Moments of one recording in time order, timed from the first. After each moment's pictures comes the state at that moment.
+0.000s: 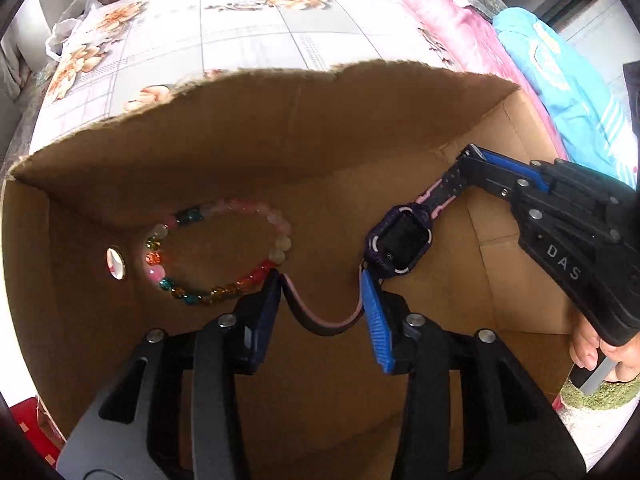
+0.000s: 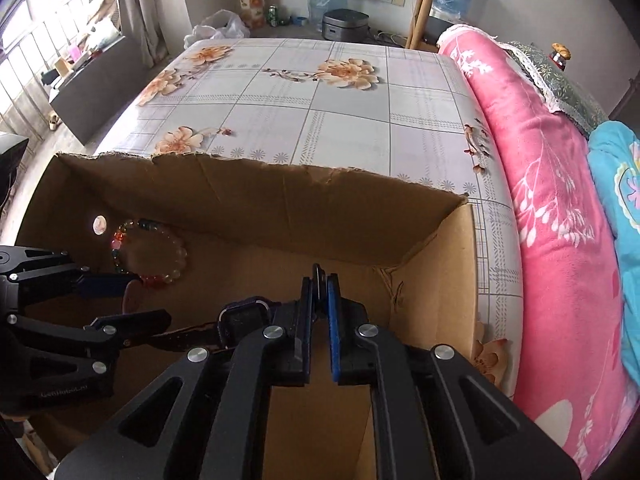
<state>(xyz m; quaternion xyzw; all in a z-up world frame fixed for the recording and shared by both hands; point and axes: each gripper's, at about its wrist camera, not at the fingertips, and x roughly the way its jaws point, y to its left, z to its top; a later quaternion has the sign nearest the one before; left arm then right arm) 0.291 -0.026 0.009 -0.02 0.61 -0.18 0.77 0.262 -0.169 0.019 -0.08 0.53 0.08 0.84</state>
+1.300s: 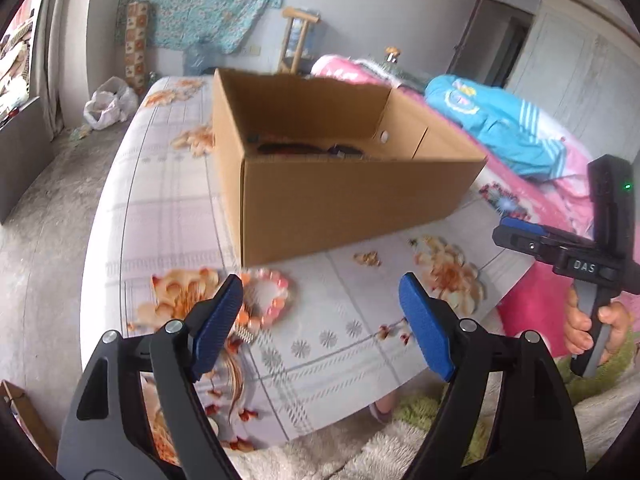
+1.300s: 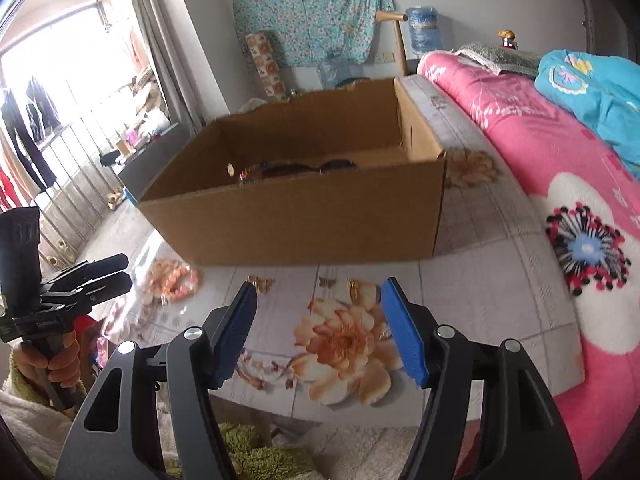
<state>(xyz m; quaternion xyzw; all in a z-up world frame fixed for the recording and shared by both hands) 0.011 0.057 0.021 -0.04 0.41 -0.20 0.89 -0.027 -0.191 0.006 0.06 0.40 0.12 0.90</state>
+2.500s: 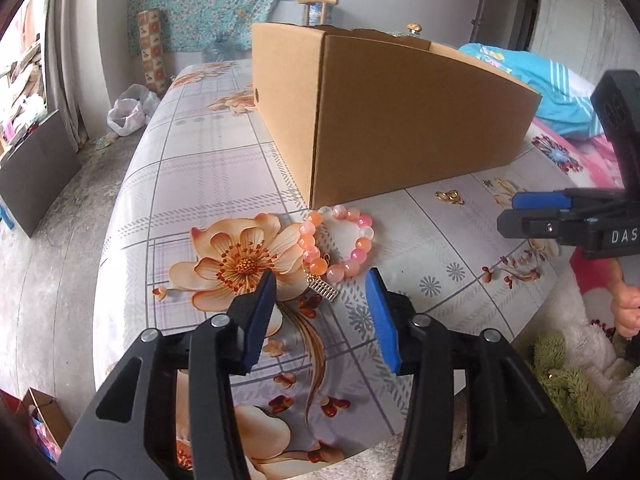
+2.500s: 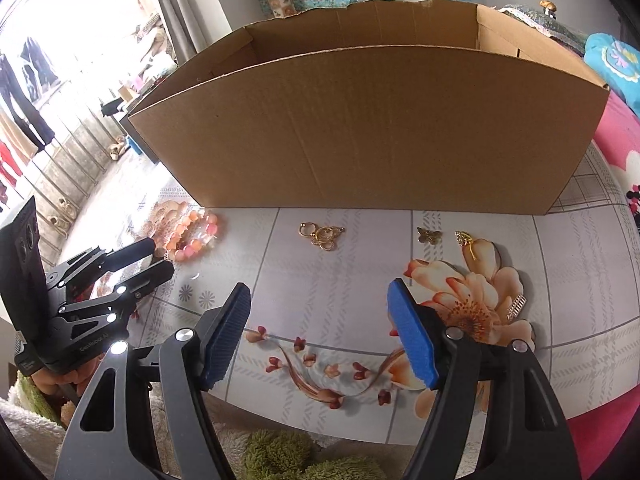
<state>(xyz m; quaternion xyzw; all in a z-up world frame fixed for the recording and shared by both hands) 0.011 0.086 -0.037 0.03 0.40 -0.16 0.90 0.010 -0.094 -0.037 0.04 0.48 0.15 0.87</state>
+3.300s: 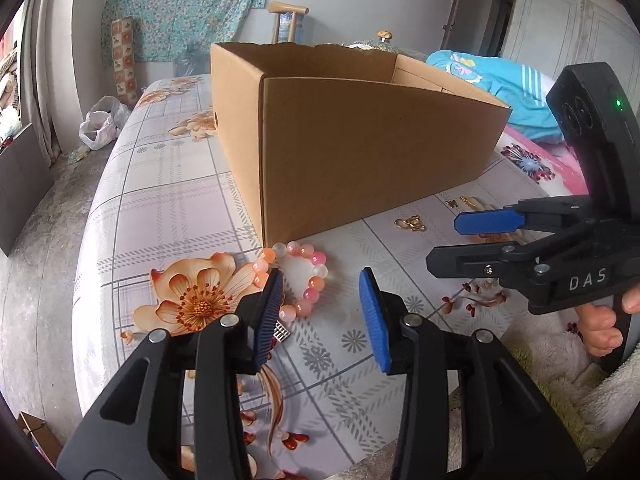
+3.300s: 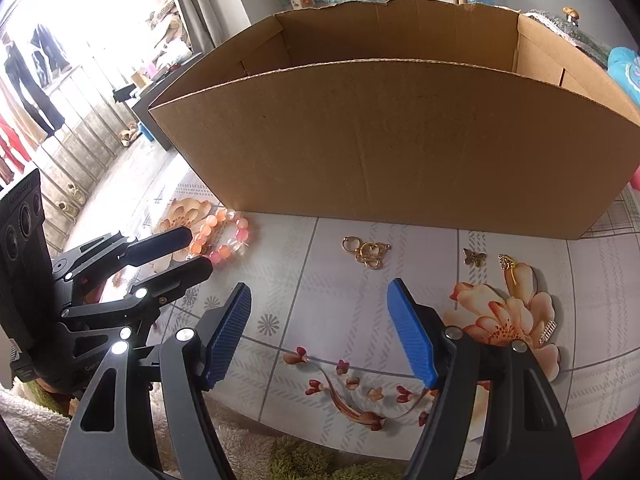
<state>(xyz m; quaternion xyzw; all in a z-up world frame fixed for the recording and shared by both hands) 0.018 0.069 -0.021 0.02 0.38 -0.22 0.90 0.032 -0.056 -0.038 0.03 0.49 0.18 0.85</state>
